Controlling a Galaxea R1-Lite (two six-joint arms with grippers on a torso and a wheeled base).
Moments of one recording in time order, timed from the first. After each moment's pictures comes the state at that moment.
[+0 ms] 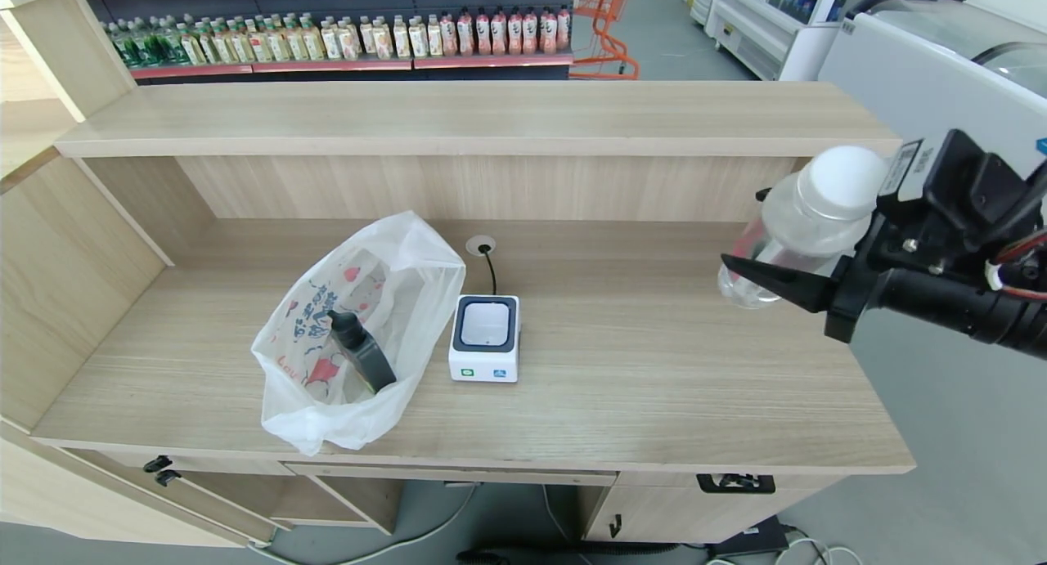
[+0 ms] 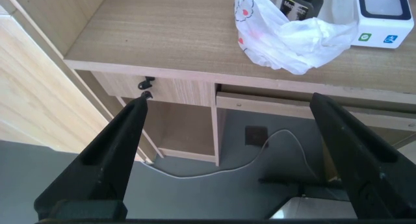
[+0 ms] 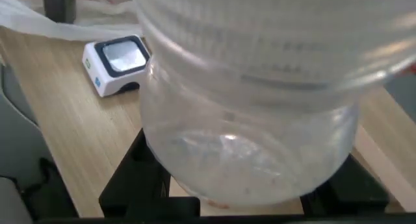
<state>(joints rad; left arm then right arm) 0.00 0.00 0.00 0.05 0.13 0.01 0.37 1.39 -0.77 -0.64 0.36 -0.81</state>
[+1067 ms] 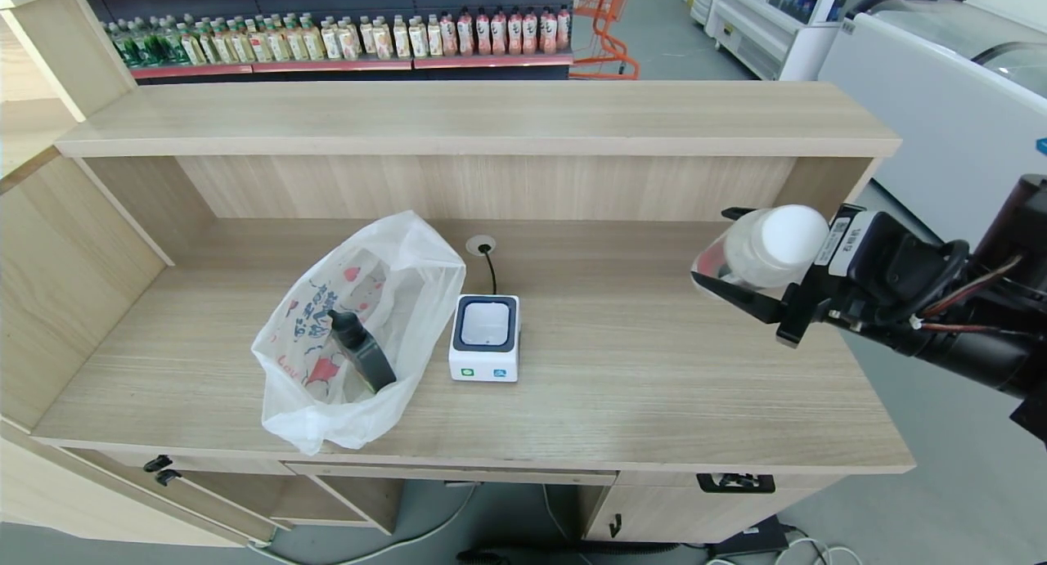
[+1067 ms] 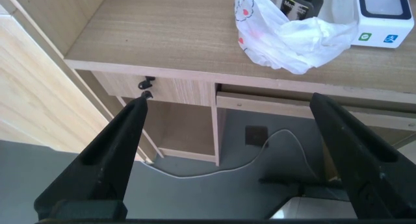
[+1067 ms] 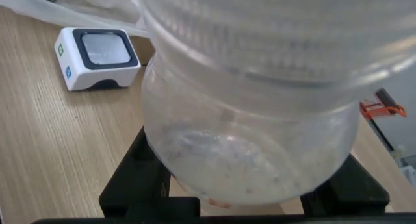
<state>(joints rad) 0.00 0.00 0.00 0.05 0.13 0.01 0.32 1.57 -0.66 -0.99 0.50 -0.92</state>
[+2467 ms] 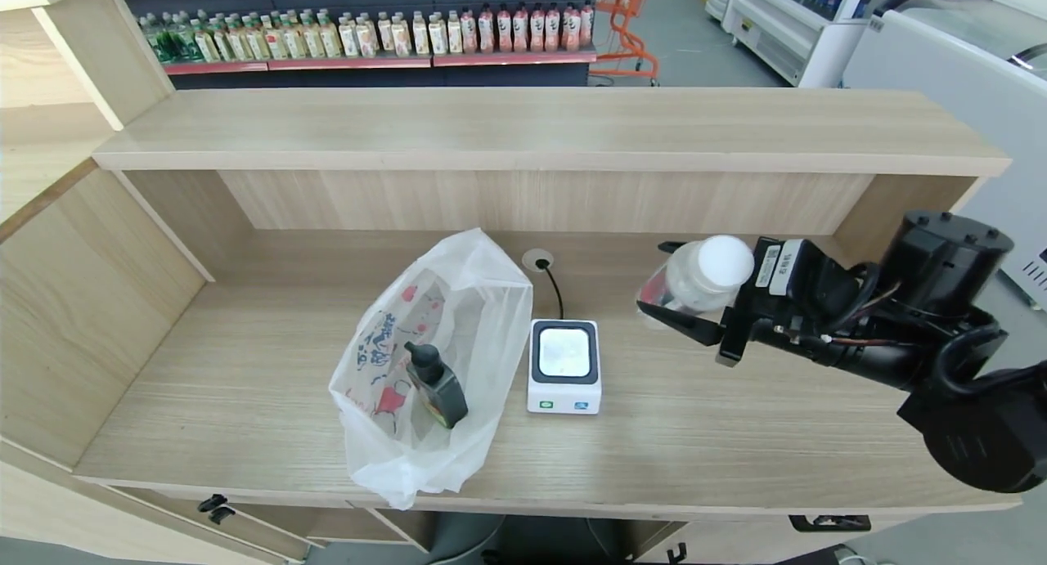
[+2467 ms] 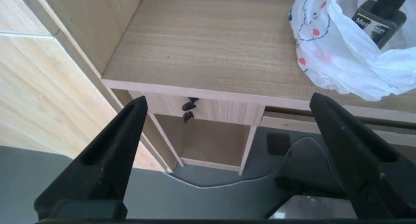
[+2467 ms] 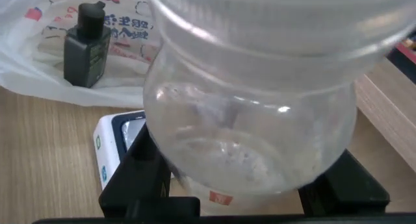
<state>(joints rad) 0.00 0.00 0.00 0.05 0.13 0.01 0.36 1.78 -0.68 -1.19 0.69 -0.76</state>
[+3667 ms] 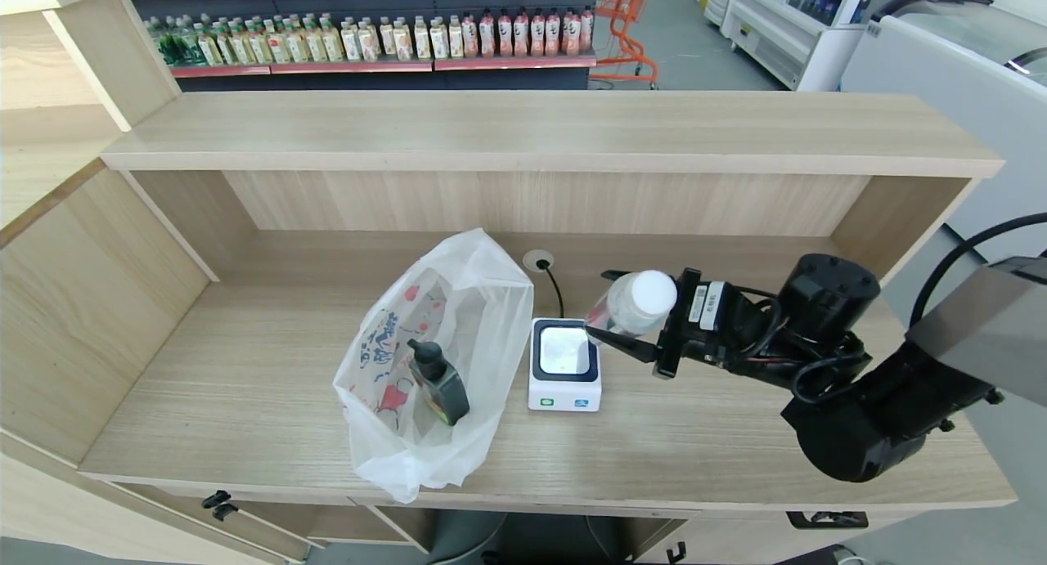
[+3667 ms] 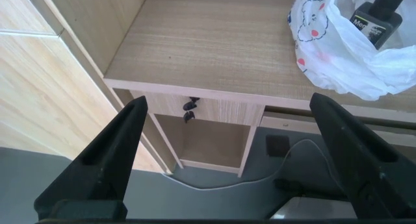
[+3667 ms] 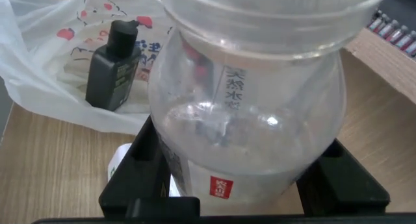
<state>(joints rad) 0.00 0.00 0.00 0.05 0.13 0.01 0.39 2.11 -0.80 -1.52 0.83 -0.67</state>
